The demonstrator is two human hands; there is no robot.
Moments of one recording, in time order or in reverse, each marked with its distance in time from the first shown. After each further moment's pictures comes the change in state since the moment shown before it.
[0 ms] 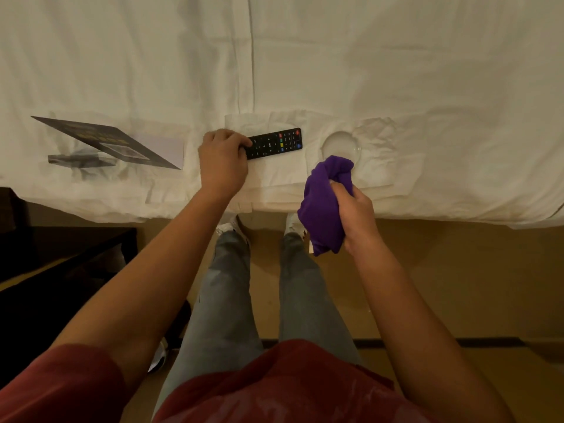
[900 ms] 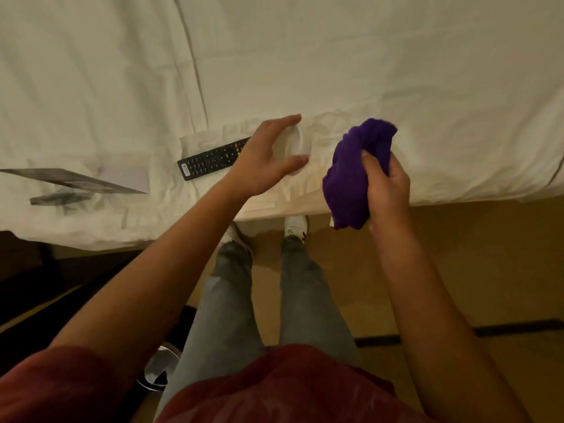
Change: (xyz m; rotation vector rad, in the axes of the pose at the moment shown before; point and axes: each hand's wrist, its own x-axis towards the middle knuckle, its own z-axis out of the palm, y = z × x) left_hand -0.008 0.144 0.019 -0.312 -0.414 0.258; right_hand 0.004 -0.051 -0.097 0.057 0.214 -0.301
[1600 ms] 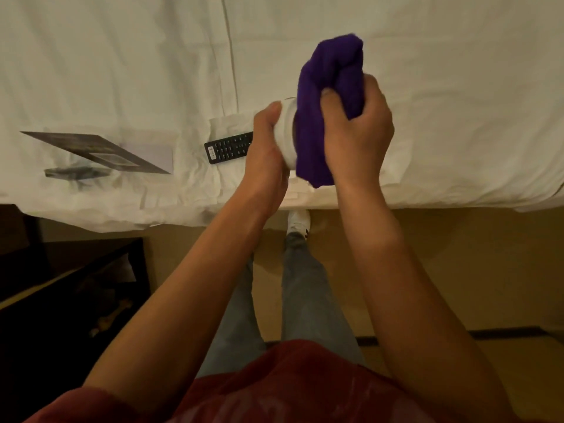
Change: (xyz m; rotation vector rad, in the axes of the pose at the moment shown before) left_hand -0.064 0.033 -0.027 -1.188 0.321 -0.287; right_hand -0.057 -0.063 0.121 -0.343 0.100 -0.454
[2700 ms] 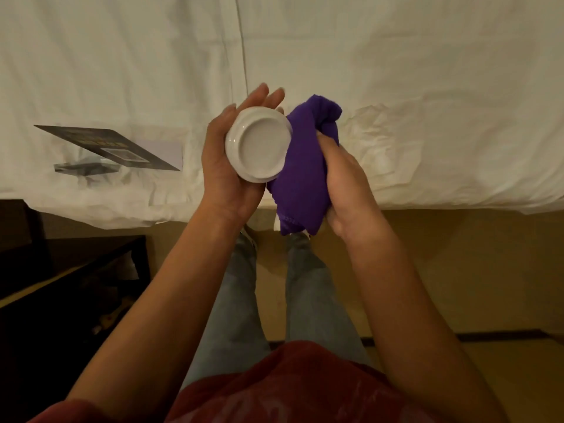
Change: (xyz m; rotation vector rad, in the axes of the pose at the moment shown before) left_hand -0.011 0.021 -0.051 -0.320 -0.114 0.077; right_hand -0.046 0.013 0.003 0.536 -0.512 0.591
